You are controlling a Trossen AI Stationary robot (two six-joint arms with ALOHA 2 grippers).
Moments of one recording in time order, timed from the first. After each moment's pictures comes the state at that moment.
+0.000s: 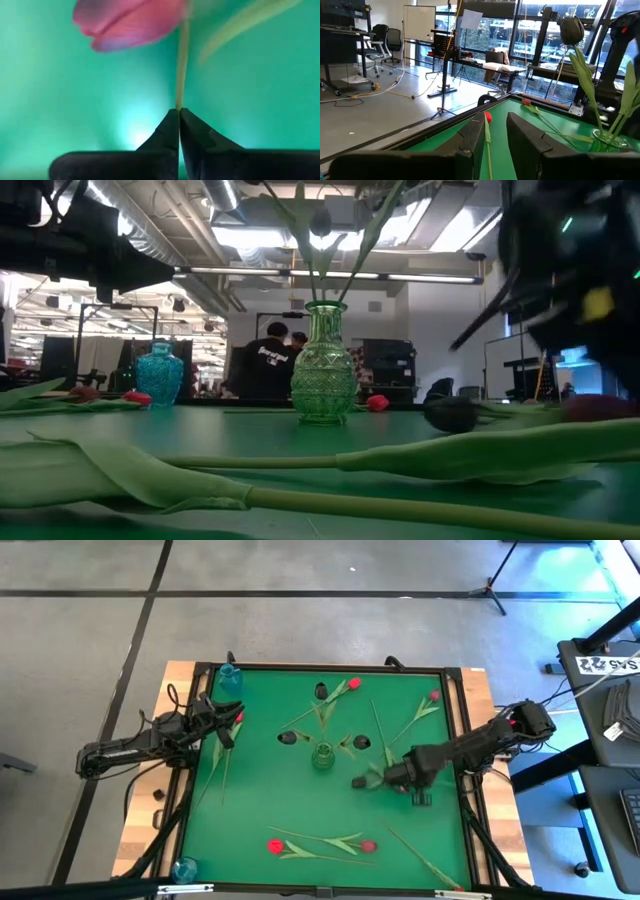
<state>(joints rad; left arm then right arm) 0.21 0.00 0.07 -0.01 -0.41 -0.12 0.30 1.51 0.80 -1.06 -0.10 0.34</state>
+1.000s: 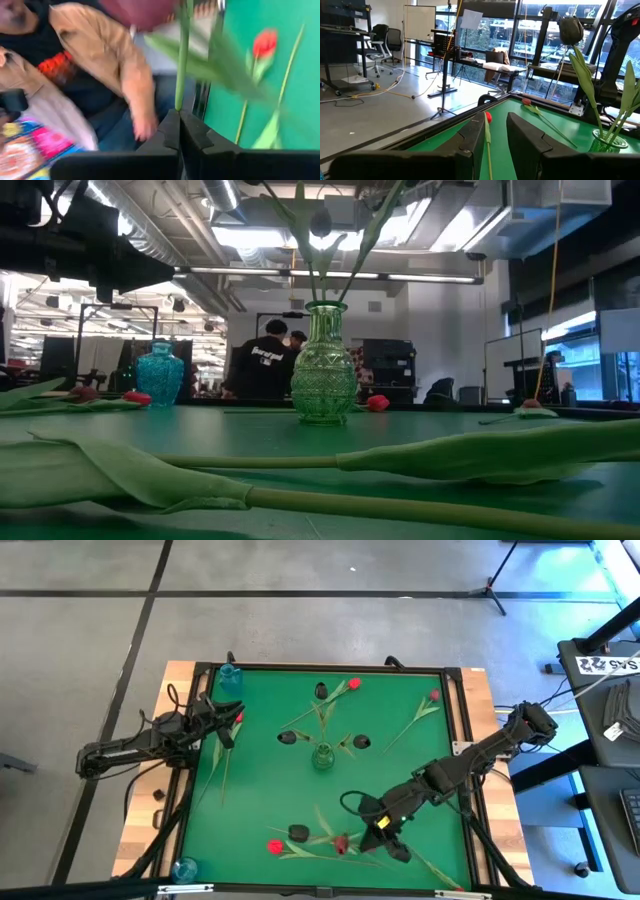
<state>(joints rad) 0.21 0.00 0.06 -0.01 -0.41 -0.12 0.53 1.51 1.20 -0.18 -0.25 0.60</state>
